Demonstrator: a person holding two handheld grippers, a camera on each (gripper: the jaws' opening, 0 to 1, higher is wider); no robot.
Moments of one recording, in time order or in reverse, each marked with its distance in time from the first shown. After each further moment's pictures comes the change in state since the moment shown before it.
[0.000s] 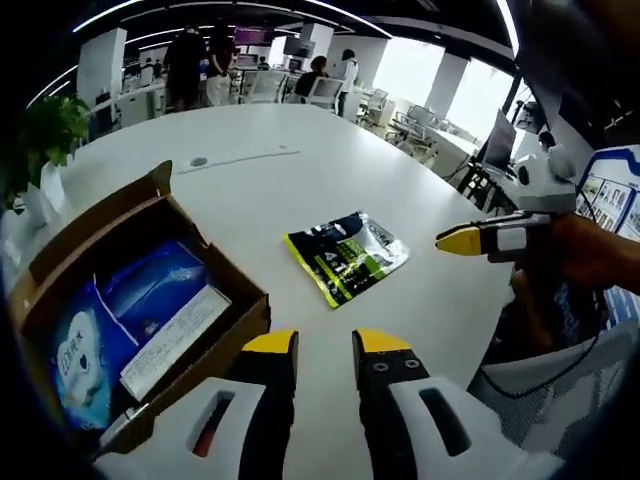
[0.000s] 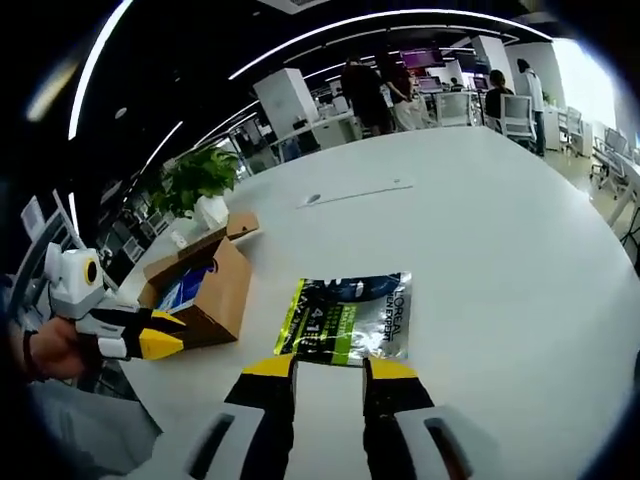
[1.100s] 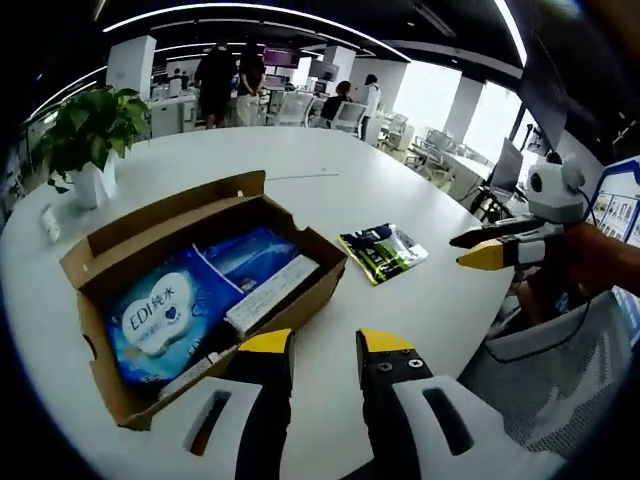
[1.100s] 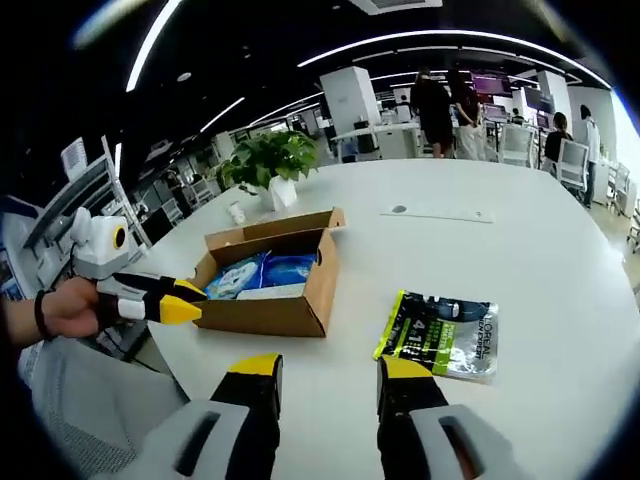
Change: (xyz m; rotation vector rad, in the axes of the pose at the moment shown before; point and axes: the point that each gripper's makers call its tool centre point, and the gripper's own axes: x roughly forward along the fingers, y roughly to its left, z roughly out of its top) left arm -0.097 0.051 -0.021 -0.038 -0.101 0.071; right arm -0.003 0.110 -0.001 -0.222 0.005 0.138
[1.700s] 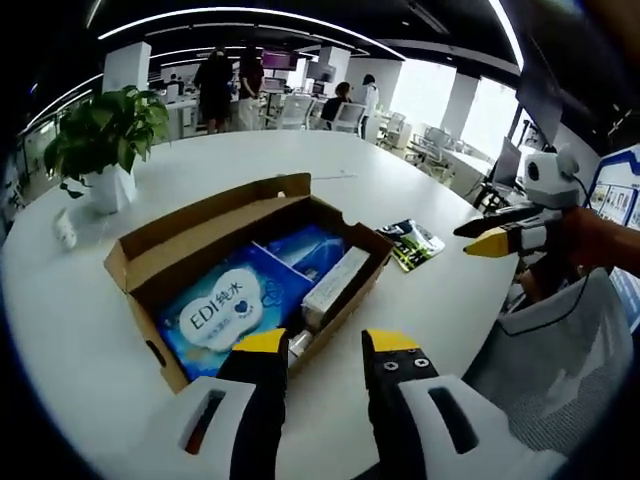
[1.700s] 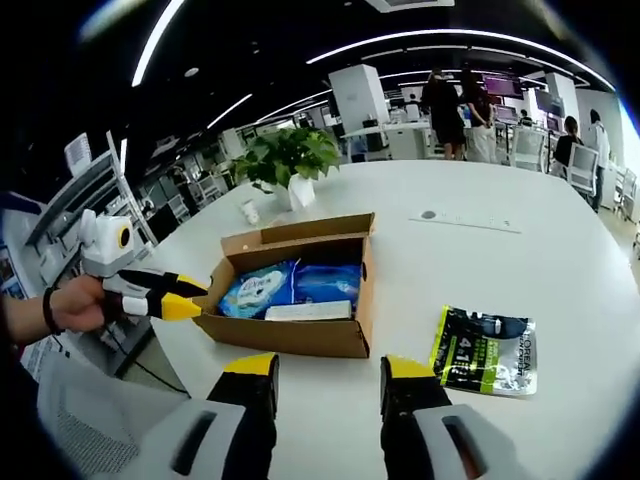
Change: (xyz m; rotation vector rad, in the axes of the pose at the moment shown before) left arm -0.040 0.072 -0.008 0.025 -0.002 0.000; right arm 0.036 0.051 0.017 -0.015 0.011 0.025
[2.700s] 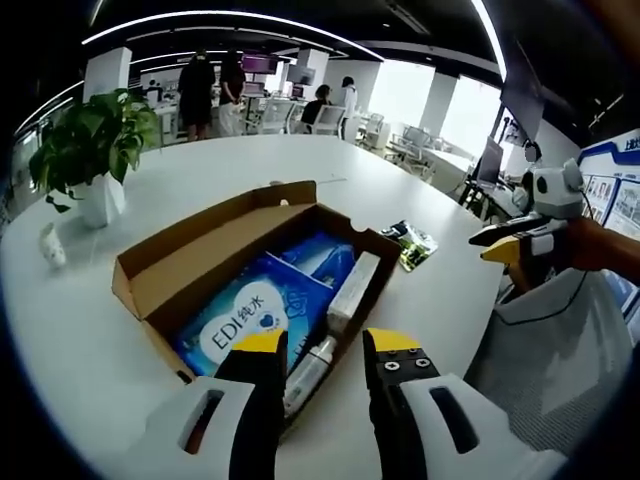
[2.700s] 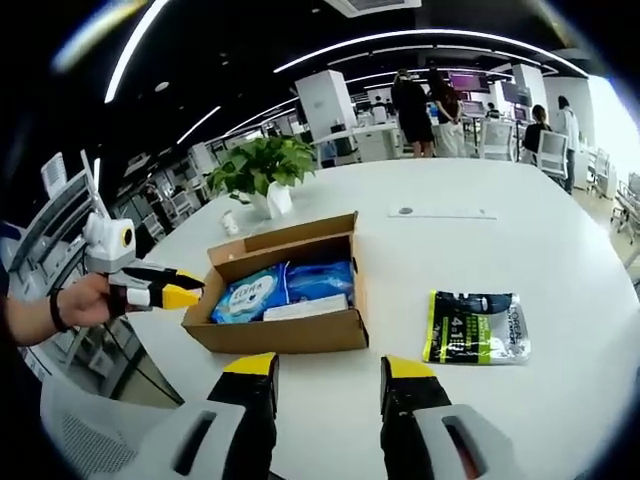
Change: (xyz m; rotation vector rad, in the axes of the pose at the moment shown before) left arm -0.006 0.031 0.009 0.050 -0.007 -0.092; right arm -0.015 0.021 -0.006 0.086 -0.037 -0.111
